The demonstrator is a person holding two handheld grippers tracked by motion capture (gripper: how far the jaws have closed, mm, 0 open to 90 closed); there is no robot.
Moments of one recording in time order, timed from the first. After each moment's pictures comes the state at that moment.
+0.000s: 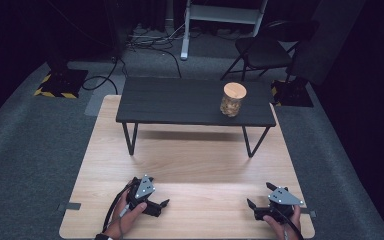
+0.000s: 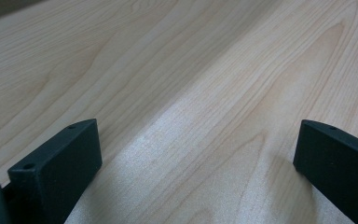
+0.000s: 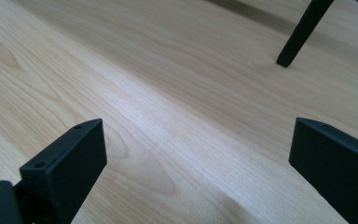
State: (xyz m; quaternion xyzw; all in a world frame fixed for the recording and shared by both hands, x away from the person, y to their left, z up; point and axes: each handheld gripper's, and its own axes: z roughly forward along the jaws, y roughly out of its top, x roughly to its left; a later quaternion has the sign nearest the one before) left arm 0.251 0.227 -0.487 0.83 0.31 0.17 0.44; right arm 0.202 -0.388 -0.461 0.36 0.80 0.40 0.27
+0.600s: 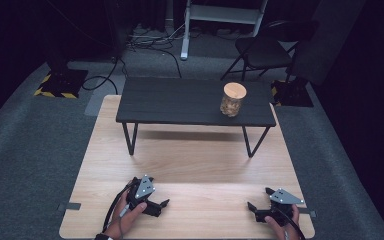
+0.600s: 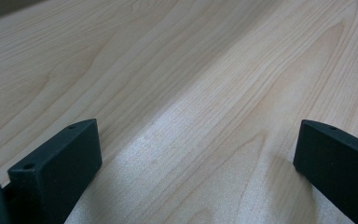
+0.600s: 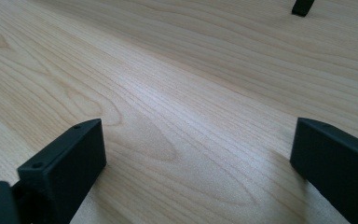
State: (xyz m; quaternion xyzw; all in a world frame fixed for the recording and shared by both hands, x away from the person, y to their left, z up) left arm 0.251 0.227 -0.487 0.83 0.31 0.17 0.44; right arm 0.212 -0.405 -0.478 0.40 0.79 0.41 0.21
